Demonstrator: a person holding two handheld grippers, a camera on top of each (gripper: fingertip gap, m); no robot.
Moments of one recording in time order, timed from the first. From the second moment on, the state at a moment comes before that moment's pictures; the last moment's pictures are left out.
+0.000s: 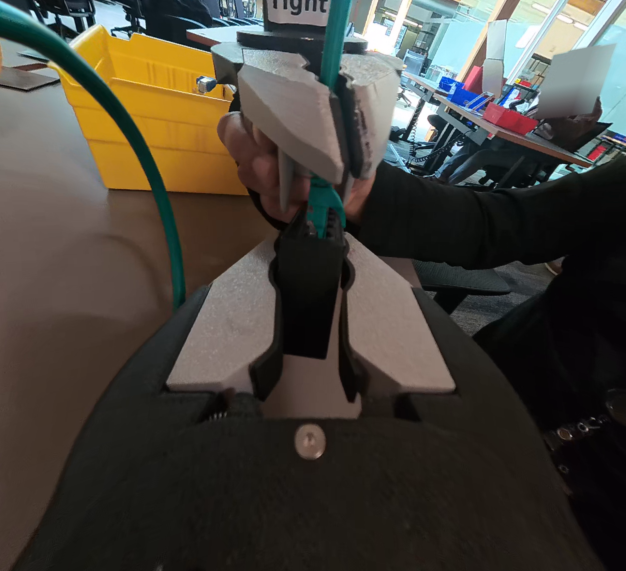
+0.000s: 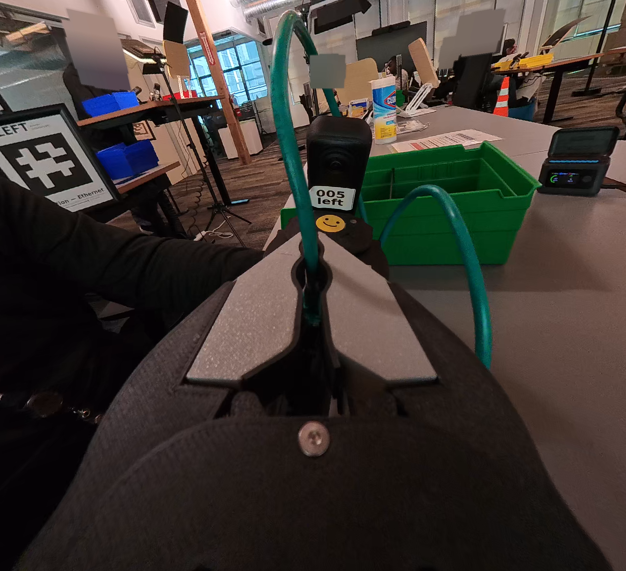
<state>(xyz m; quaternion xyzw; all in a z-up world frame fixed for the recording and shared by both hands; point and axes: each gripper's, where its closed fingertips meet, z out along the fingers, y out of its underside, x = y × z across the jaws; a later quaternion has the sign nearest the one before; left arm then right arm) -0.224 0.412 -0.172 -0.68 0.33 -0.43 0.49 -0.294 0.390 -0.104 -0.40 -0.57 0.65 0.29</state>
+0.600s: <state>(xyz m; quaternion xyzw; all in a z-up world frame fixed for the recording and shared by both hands) -0.221 0.404 -0.167 -0.66 0.37 -0.41 0.50 -0.290 0.381 -0.097 -0.38 -0.57 0.67 0.28</state>
